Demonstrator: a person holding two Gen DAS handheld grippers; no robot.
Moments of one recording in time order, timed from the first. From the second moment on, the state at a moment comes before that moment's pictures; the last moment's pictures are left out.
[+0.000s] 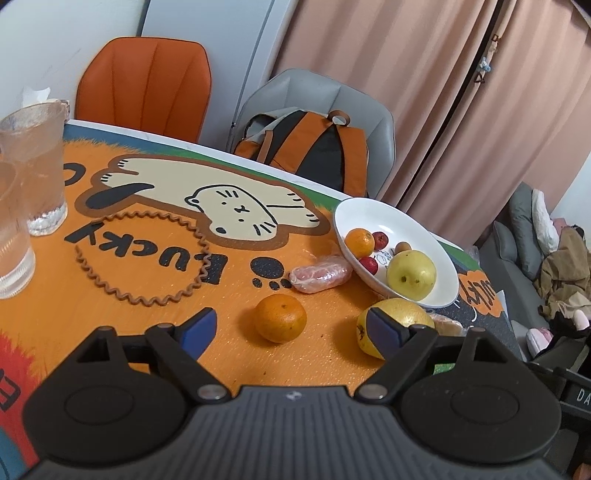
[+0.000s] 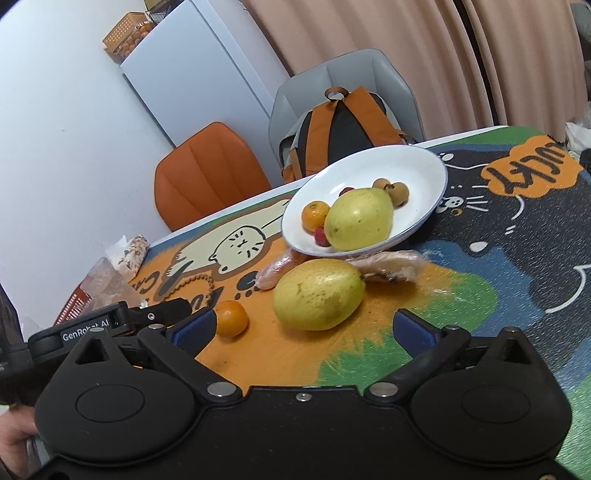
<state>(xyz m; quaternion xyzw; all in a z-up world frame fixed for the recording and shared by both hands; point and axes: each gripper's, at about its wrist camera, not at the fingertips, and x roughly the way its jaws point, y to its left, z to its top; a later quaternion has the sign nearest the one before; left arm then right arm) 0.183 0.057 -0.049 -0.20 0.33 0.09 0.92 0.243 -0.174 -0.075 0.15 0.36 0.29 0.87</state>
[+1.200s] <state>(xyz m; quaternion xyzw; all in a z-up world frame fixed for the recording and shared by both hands) 0.222 0.071 -0.086 -0.22 0.35 0.10 0.90 0.286 -0.133 -0.107 0.16 0.39 0.25 0.87</state>
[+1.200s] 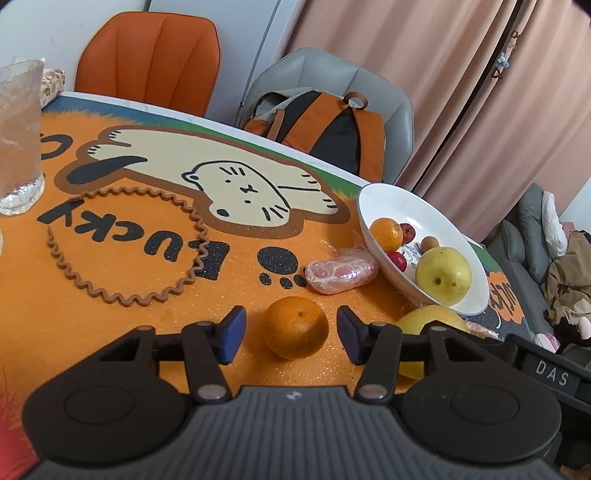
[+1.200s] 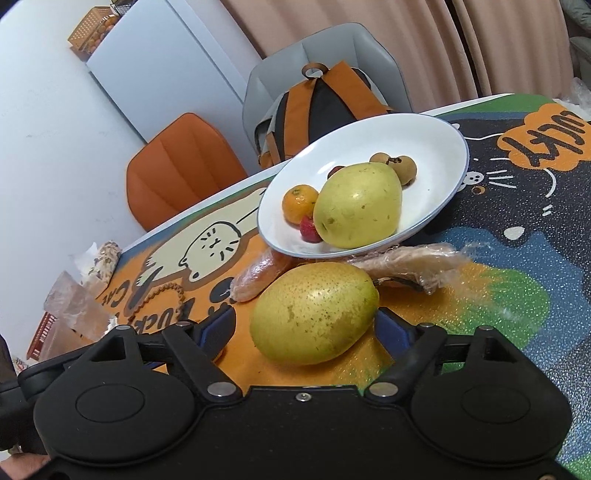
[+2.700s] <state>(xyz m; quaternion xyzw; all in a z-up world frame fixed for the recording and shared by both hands) 0.218 0.041 -0.058 -0.21 0.33 0.08 0.92 0.268 -0.165 -0.083 0.17 0.35 0.27 0.88</state>
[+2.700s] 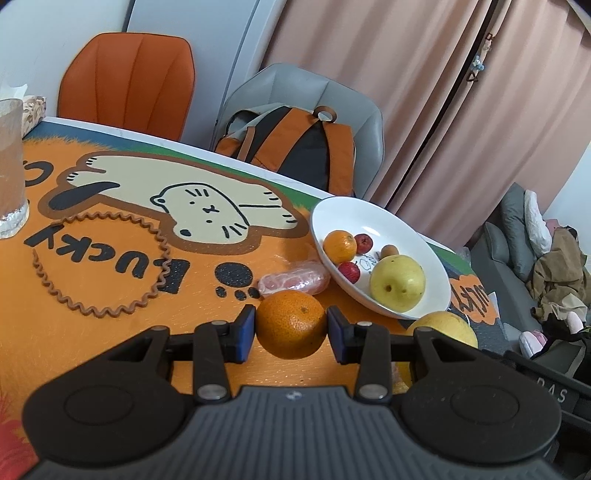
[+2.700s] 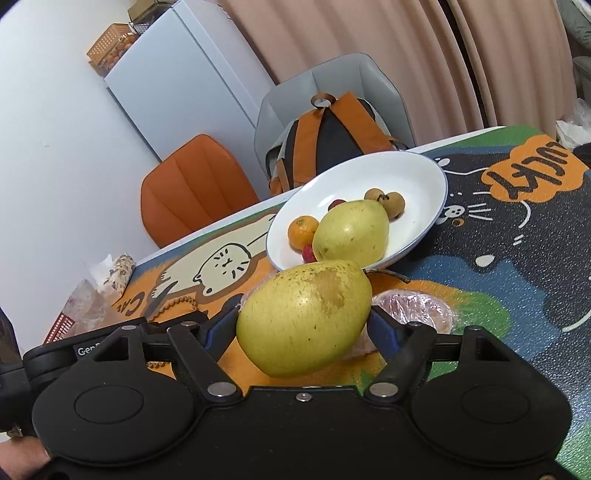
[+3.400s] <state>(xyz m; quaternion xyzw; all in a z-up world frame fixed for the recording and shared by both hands) 0.237 0.036 -0.043 -0.20 0.32 0.07 0.92 0.297 -0.197 -0.068 0.17 0.33 0.24 0.90</state>
